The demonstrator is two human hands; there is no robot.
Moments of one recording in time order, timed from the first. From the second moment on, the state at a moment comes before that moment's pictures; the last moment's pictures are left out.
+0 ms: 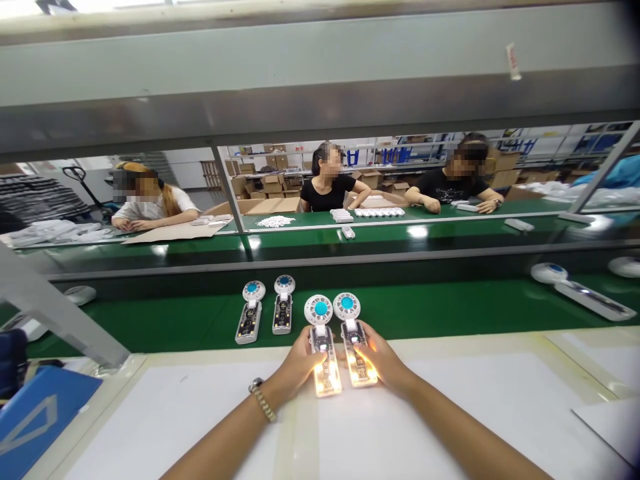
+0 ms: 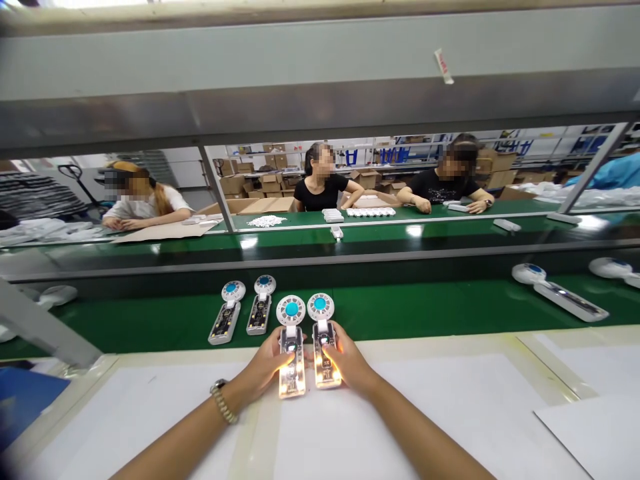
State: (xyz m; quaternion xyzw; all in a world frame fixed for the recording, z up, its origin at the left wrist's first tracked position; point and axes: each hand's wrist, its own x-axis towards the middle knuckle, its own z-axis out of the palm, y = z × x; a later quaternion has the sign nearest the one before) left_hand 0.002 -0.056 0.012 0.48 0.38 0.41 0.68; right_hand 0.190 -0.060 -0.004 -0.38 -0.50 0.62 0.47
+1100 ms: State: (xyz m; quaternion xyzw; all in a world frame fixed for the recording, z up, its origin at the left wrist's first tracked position) left_hand 0.001 -0.056 0.003 0.47 0.30 0.42 0.72; right_hand 0.187 -0.061 -0.005 -0.35 -0.46 0.67 0.47
